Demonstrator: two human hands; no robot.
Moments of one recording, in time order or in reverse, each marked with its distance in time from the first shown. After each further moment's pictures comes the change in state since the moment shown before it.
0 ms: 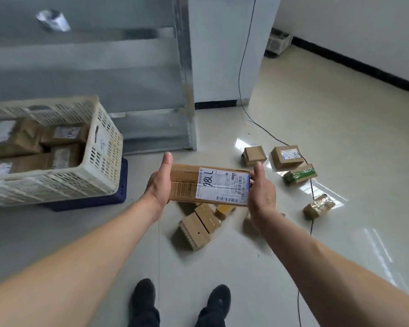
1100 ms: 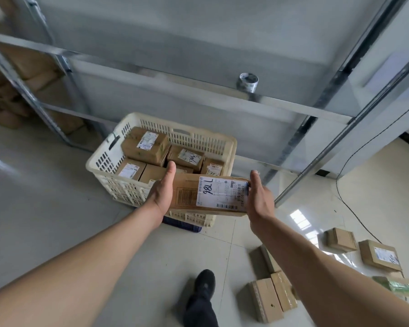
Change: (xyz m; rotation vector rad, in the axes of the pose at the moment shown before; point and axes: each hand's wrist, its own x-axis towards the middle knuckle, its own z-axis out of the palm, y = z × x) left_hand 0.039 -0.004 -0.480 -0.221 0.314 -0.021; right_hand -0.168 -0.100 0.447 -0.181 -0.337 -0.204
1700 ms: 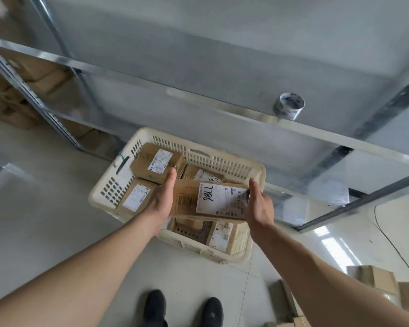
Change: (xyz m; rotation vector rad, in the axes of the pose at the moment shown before) left_hand 0.180 0.073 -0.041 0.014 0.011 -0.115; right_hand 0.161 -0.055 0.137 -0.085 -0.049 0.068
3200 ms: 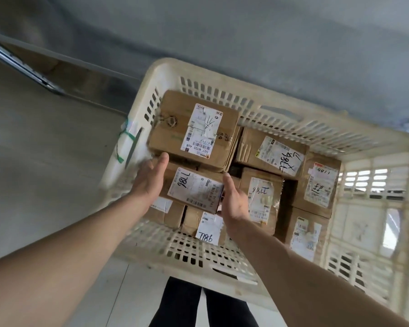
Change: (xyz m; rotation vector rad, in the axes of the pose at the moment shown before) left_hand 0.366 -0.147 -0.180 0.312 0.079 -0.242; right_hand 0.148 0.142 0.367 -0.002 -0.174 0.456
